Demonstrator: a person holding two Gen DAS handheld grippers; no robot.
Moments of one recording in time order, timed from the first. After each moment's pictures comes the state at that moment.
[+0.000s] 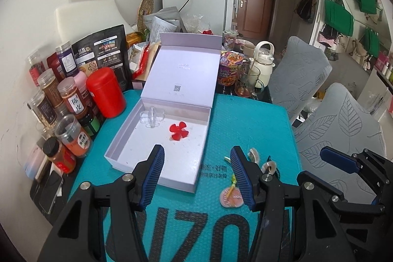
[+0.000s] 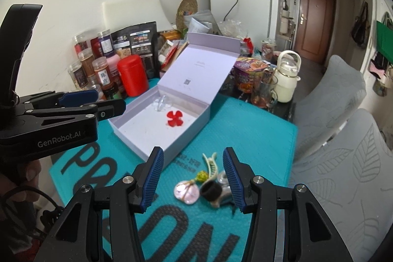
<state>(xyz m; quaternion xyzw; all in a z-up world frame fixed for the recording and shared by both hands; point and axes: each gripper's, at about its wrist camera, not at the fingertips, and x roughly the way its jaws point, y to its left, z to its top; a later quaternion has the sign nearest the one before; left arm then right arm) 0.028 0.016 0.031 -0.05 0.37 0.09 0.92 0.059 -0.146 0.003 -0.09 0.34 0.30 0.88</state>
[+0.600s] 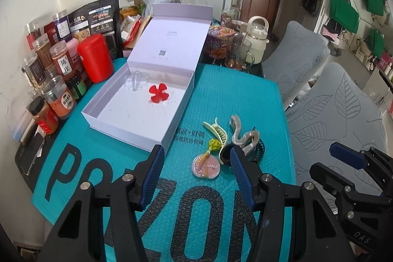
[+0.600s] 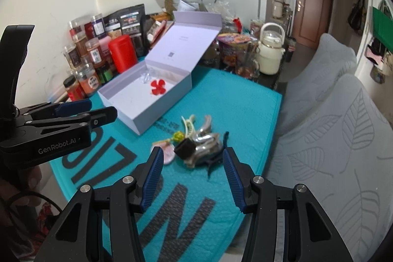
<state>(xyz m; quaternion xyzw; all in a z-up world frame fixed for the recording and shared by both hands) 0.012 -0.040 -0.026 -0.08 0.41 0.10 0.90 0.050 -0.214 -0.039 -0.09 0.38 0.29 0.87</state>
